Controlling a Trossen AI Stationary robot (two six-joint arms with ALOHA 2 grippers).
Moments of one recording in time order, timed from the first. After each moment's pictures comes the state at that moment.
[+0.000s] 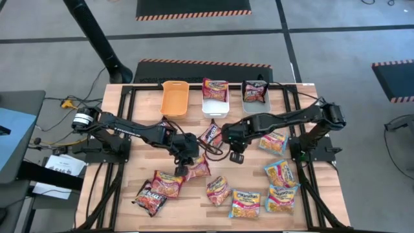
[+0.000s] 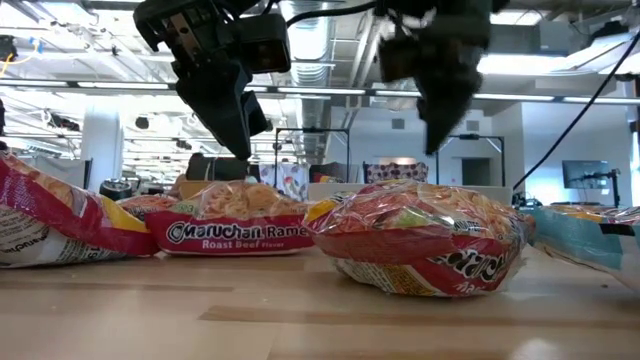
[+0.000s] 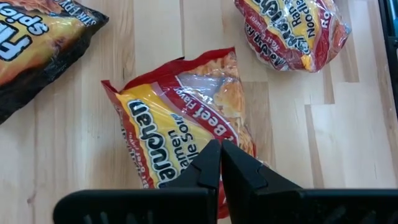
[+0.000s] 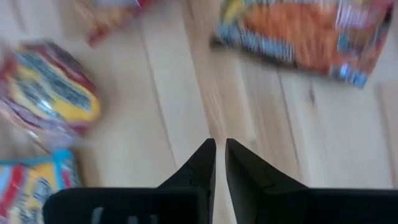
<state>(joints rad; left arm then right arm) -0.11 1.59 1.01 -0.36 0.17 -0.18 0.02 1.62 1.19 -0.82 -0.08 0.31</state>
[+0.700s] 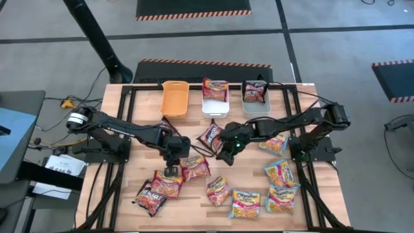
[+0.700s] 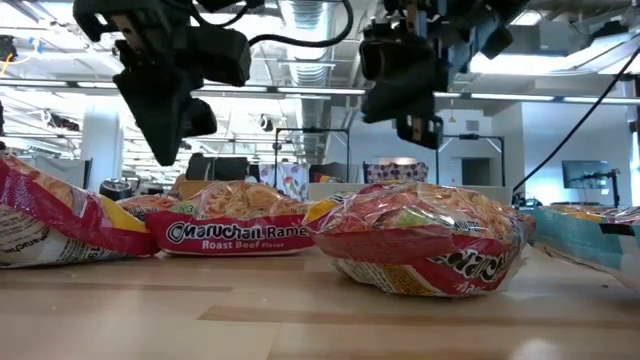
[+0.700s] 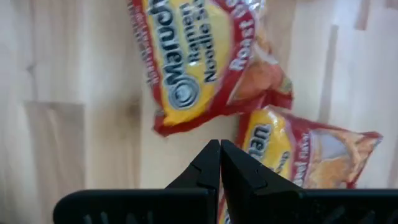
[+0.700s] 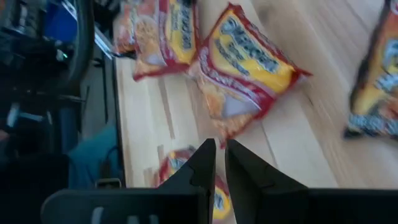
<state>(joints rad) -0.15 1.53 1.01 -0.67 0.16 -0.29 0.03 1.58 0.96 -0.06 -0.34 0.70</state>
